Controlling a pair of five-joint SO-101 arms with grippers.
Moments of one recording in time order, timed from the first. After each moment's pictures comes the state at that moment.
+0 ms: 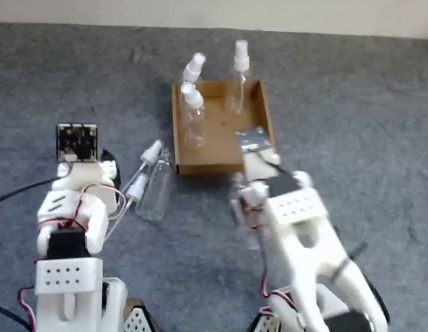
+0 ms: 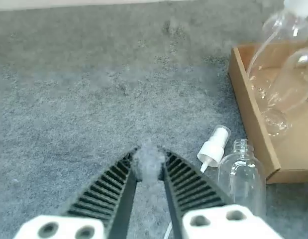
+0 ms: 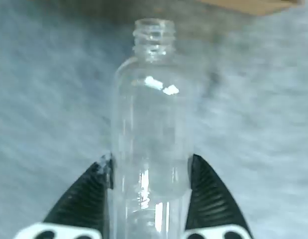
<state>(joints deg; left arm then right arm) -10.7 -68.4 67.7 40.4 0.1 -18.2 -32.4 46.6 71.0 7.1</state>
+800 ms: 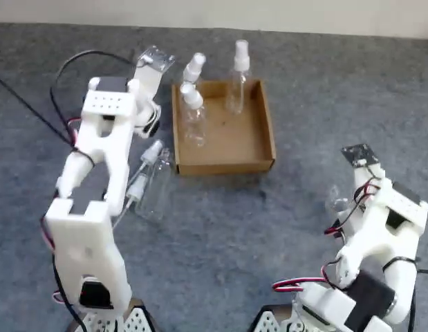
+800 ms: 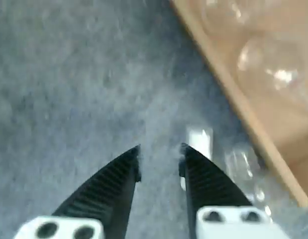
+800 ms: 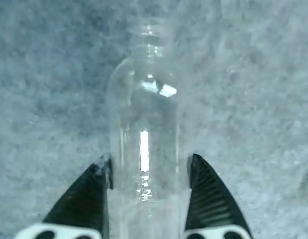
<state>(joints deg) -2.9 27.6 -18.6 72.5 -20.1 31.2 -8.9 42.1 57.4 52.4</state>
